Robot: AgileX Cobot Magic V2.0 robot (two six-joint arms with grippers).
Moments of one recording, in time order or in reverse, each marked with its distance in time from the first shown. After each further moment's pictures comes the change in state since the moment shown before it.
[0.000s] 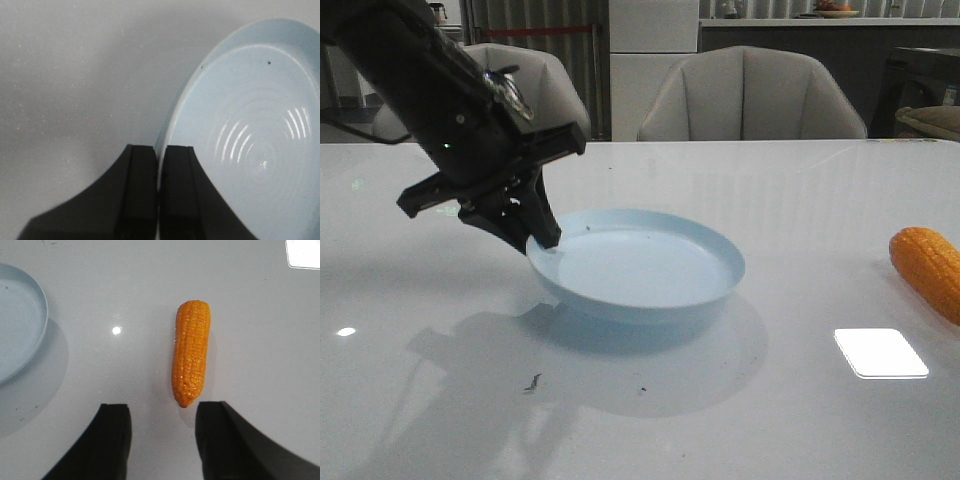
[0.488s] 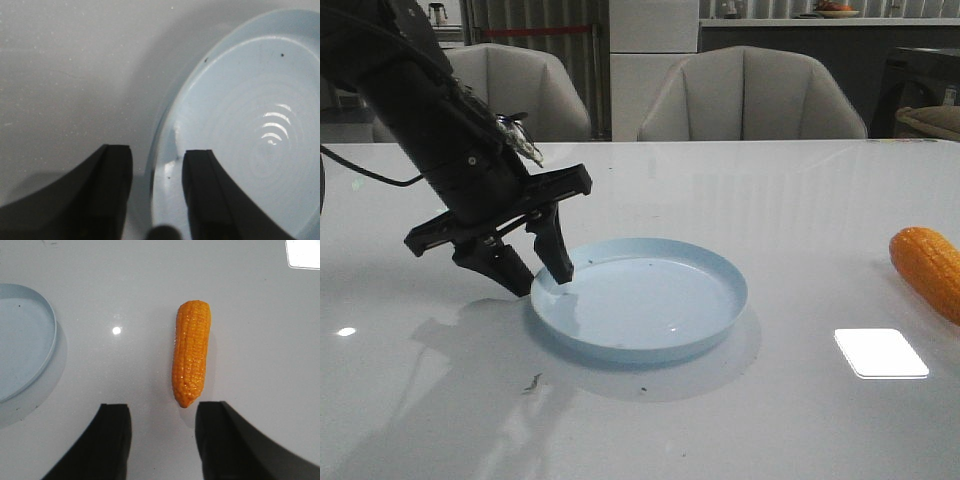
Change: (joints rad) left arm 0.000 0.060 -0.002 -0.027 0.015 0.000; right arm 0.000 0.000 0.000 0.000 0.000 0.000
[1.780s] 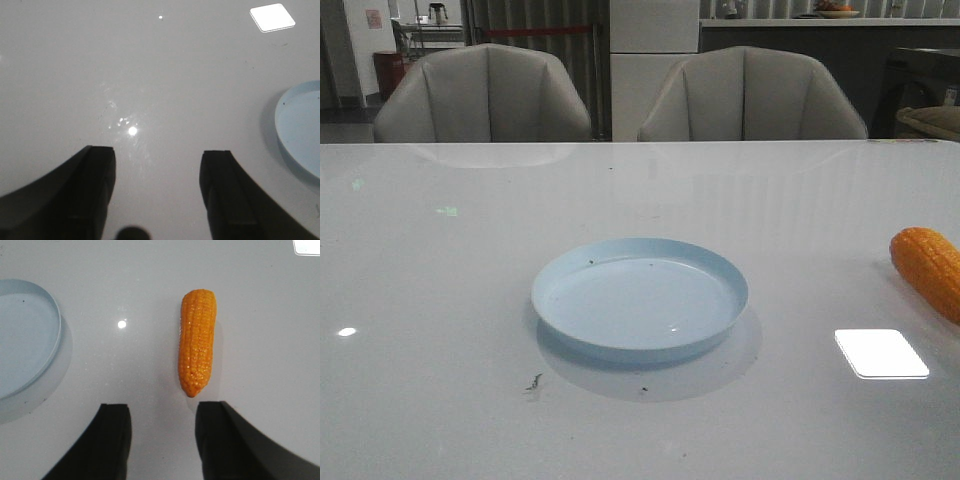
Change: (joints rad) left arm 0.259 -1.109 0.584 0.452 -0.172 0.133; right arm 0.000 0.005 0.000 0.030 0.036 0.010
